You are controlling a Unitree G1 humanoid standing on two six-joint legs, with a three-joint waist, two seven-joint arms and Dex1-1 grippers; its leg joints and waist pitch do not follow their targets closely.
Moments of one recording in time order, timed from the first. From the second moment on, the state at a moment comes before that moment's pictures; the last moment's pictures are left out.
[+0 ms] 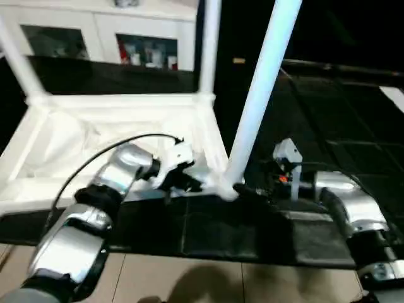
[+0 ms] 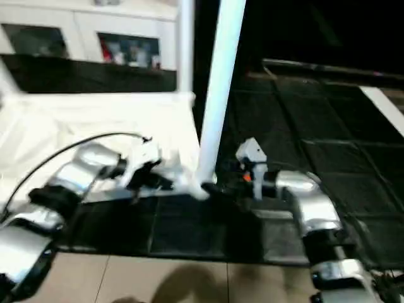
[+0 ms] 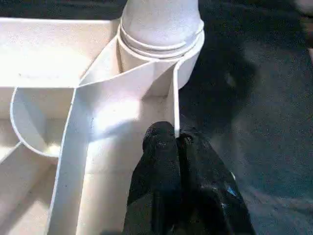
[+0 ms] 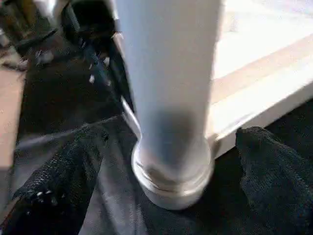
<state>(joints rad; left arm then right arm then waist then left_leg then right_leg) -0.80 0.35 -0.30 0.87 0.11 0.02 -1.40 -0.47 -0.41 0.10 0.43 0.21 0.25 1.21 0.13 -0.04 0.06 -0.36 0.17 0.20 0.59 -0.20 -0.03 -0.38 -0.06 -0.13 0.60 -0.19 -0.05</state>
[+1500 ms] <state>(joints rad) -0.76 0.37 -0.34 0.75 0.11 0.04 -1.45 -0.50 -0.36 0.15 0.51 0.23 0.20 1.31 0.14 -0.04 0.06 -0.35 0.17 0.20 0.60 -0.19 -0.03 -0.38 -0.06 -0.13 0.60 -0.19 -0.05</state>
